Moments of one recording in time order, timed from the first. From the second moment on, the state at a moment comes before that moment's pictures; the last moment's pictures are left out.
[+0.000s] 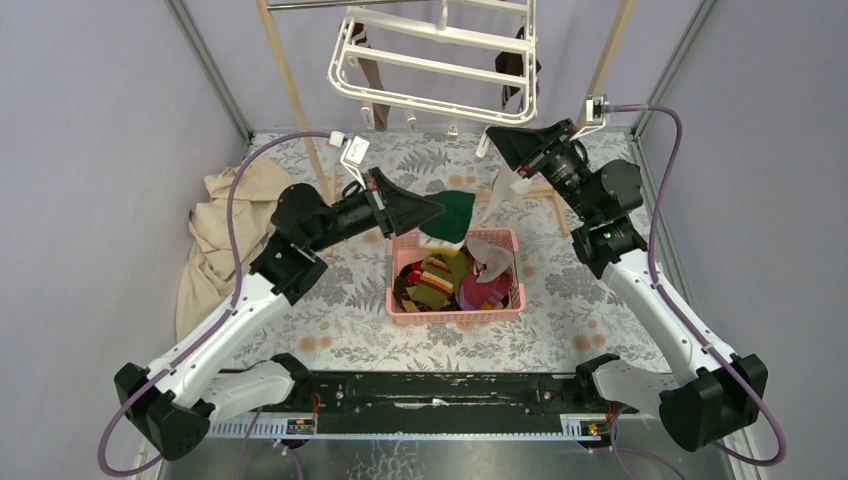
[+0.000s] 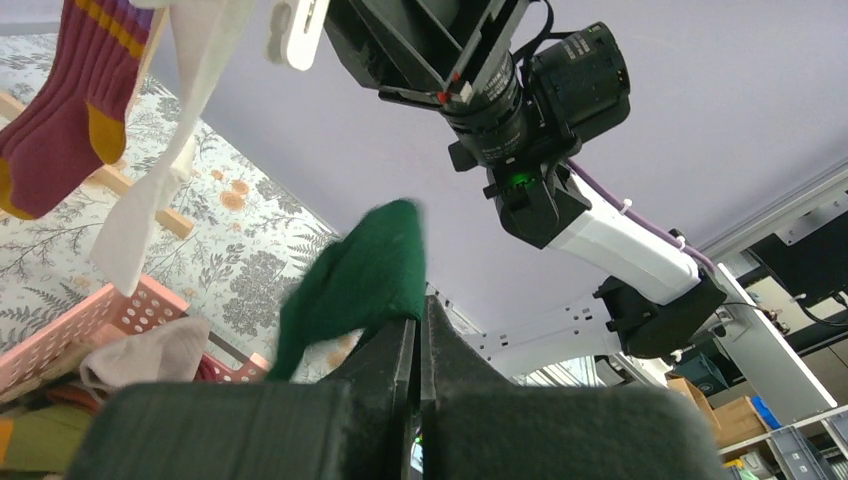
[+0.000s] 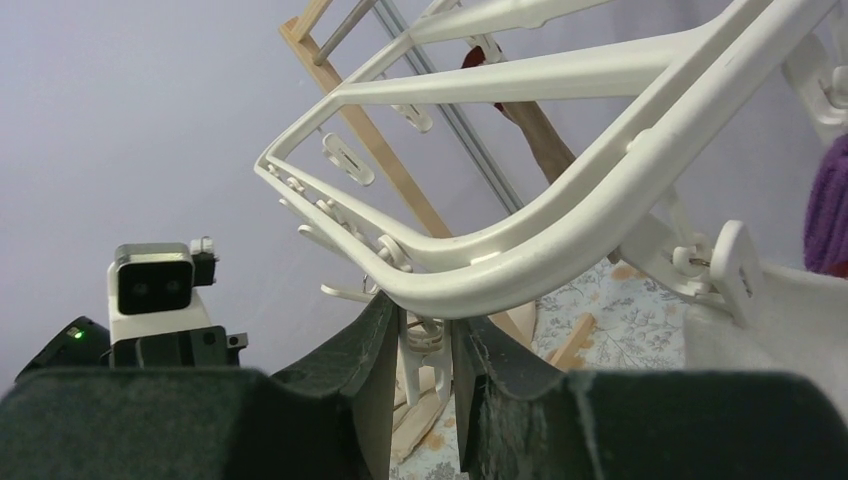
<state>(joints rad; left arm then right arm) -0.63 1.06 1.03 0.23 0.54 -0.81 0.37 1.13 1.03 0.49 -0.34 0.78</state>
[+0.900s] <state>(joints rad) -0.63 1.03 0.83 0.18 0.46 -0.77 0.37 1.01 0.91 0.35 -0.33 0.74</state>
